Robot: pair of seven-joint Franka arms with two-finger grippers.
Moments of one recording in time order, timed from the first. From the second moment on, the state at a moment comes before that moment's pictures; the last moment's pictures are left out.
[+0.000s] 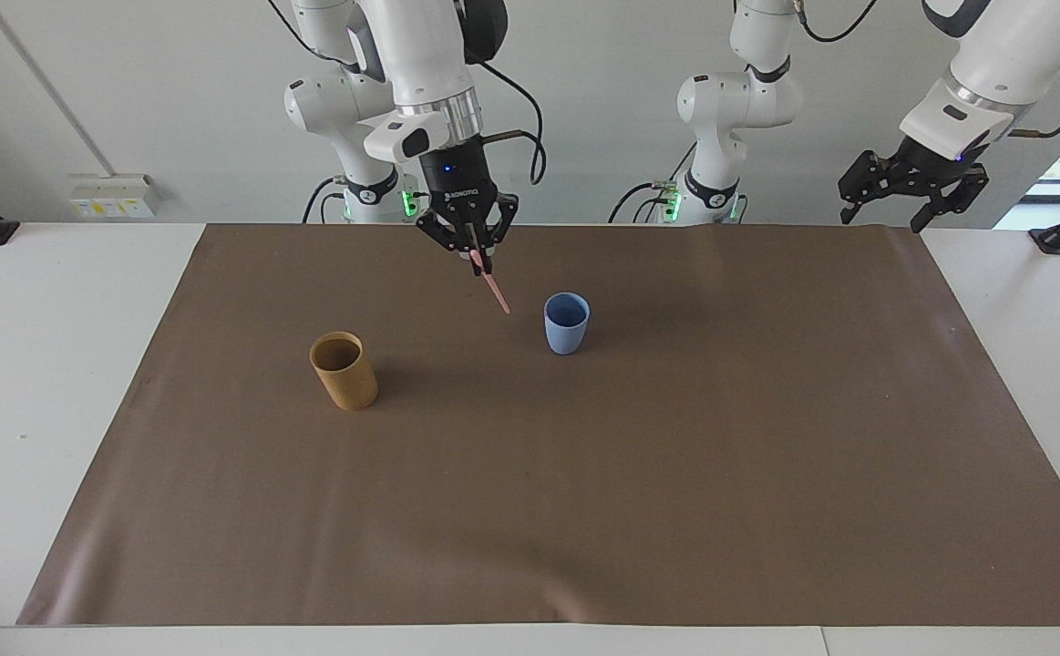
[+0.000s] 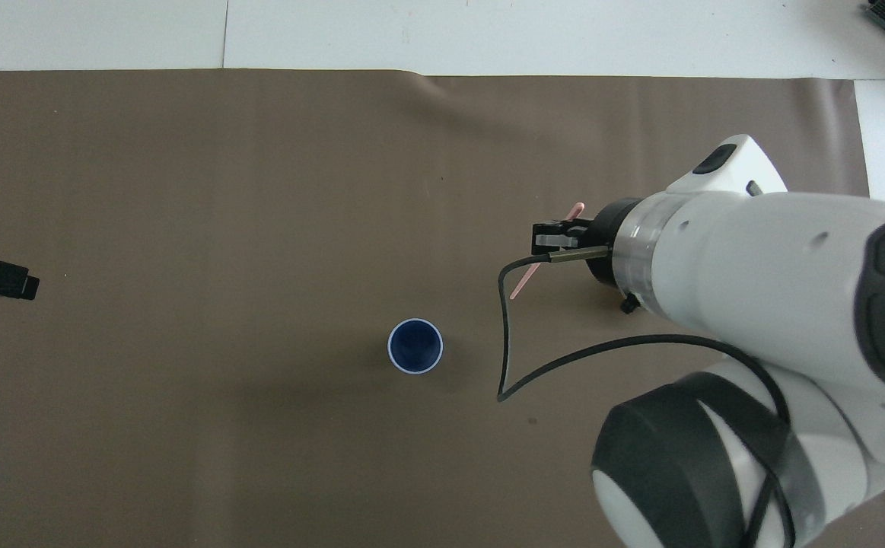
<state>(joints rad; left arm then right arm) -0.06 -0.06 0.04 -1.57 -0.01 1.46 0.19 0.52 -0.03 -0.01 -1.77 0.01 2.13 0.54</state>
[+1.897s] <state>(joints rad) -0.06 -0.06 0.04 -1.57 -0.01 1.46 0.19 0.63 0.12 -0.03 -1.78 -0.04 2.17 0.70</state>
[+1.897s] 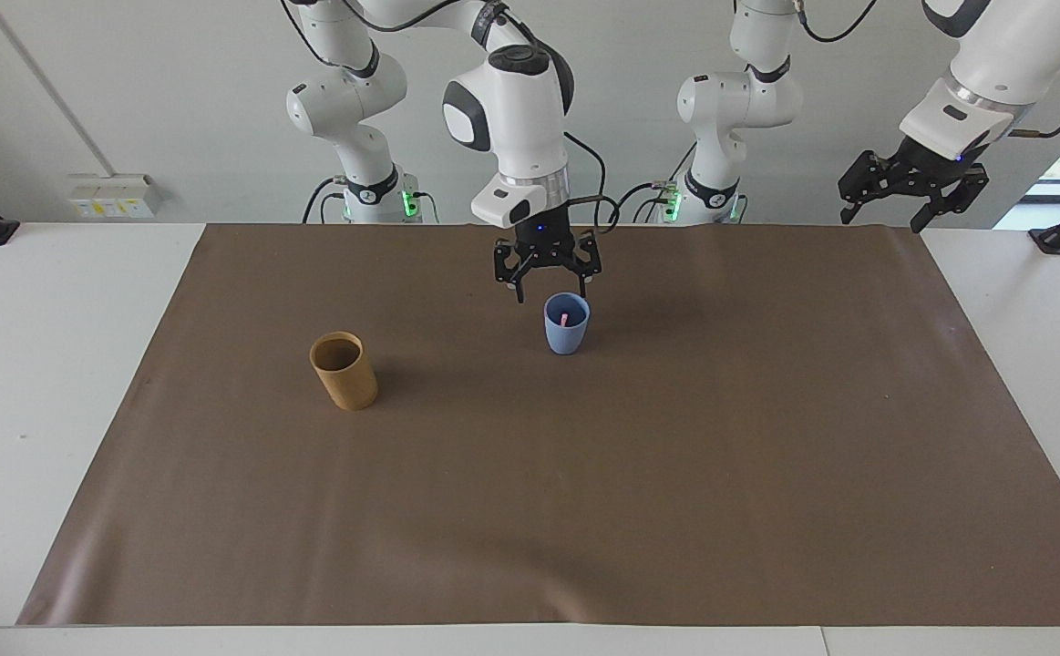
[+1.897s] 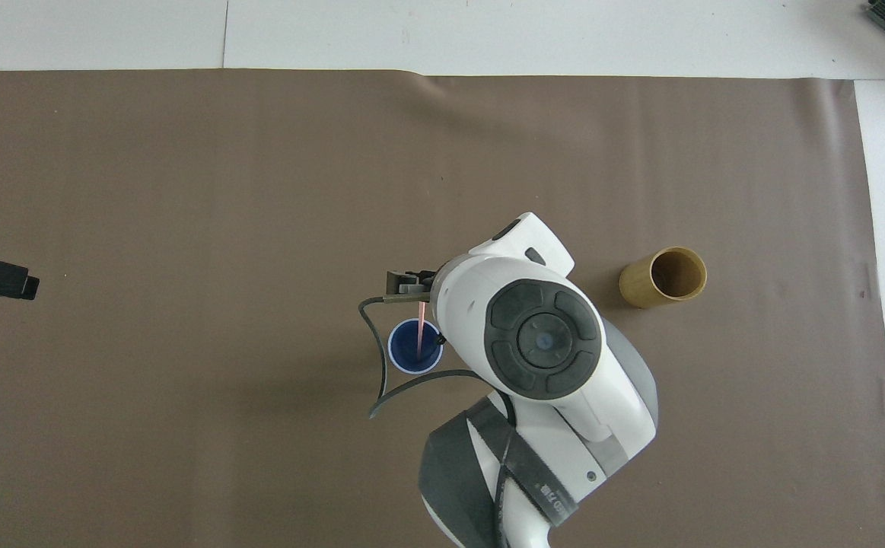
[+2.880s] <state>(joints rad) -0.06 -0.06 0.04 -1.57 -0.01 1.46 0.19 0.26 -0.04 -0.04 -1.61 -0.05 1.74 0.41</state>
